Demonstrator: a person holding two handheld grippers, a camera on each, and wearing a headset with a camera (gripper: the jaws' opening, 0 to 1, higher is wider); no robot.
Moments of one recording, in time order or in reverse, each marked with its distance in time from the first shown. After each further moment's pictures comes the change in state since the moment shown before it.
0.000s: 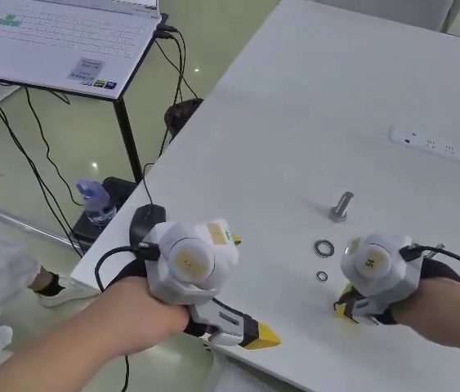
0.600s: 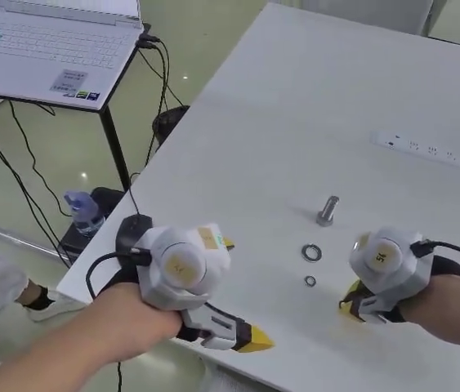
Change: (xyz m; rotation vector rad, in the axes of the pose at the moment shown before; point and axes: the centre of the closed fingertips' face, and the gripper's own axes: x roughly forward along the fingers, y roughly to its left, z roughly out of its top) left arm 0.010 0.003 0.010 0.020 0.000 -0.010; right arm -0.026 -0.020 -0.019 0.070 -0.003 -0.018
